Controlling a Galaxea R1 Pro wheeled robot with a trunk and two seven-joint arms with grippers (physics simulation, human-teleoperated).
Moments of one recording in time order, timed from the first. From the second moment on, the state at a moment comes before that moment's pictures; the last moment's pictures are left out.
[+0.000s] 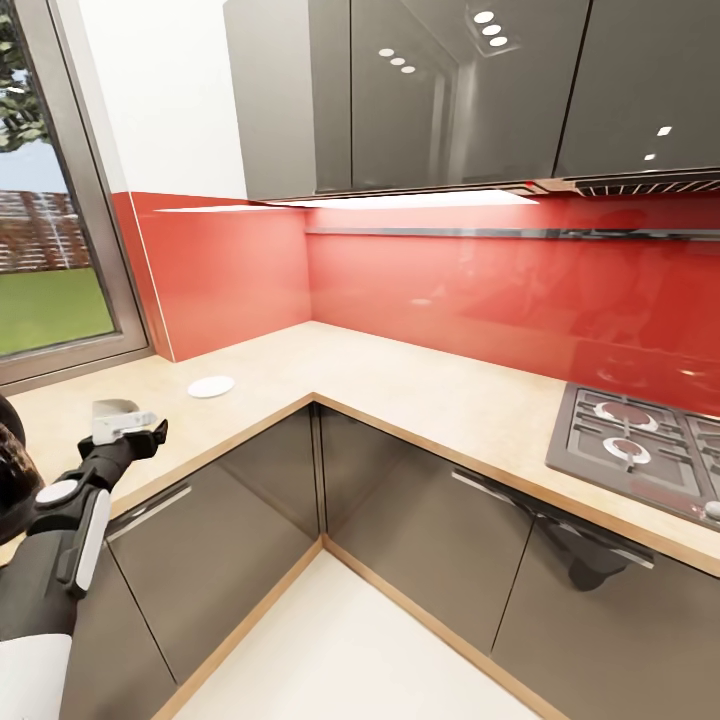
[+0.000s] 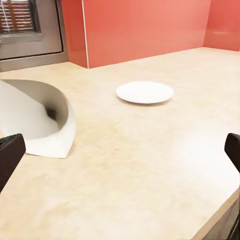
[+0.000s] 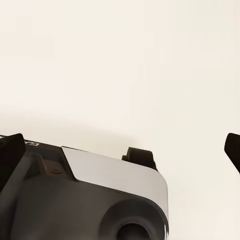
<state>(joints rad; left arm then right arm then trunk) -0.57 0.18 0.31 -1.32 -0.01 0.37 -0.09 -0.03 0.00 0.18 -0.31 0.00 -0.10 0.00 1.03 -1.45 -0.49</state>
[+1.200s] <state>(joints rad) -0.57 0.19 0.34 -1.29 -0.01 0.32 -0.10 -0.03 0.00 0.18 -0.31 0.00 -0.10 0.00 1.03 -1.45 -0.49</state>
